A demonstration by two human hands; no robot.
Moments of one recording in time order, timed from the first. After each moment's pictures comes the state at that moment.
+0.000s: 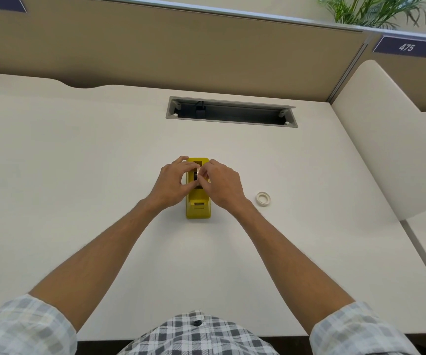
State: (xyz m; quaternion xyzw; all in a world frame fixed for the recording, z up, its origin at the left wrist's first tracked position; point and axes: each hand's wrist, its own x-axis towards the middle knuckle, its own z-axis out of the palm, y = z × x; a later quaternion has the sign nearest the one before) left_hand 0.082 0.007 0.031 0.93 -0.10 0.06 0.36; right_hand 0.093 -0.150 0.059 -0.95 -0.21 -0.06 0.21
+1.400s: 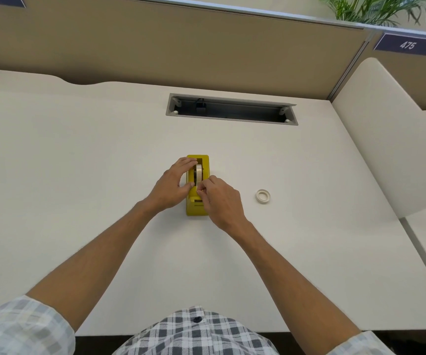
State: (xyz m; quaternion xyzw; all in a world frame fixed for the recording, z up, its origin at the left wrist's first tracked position) left_hand 0.078 0.012 0.014 0.91 -0.08 0.02 0.40; right_hand 0.045 -0.155 0.052 -0.95 -0.21 -0.04 0.21
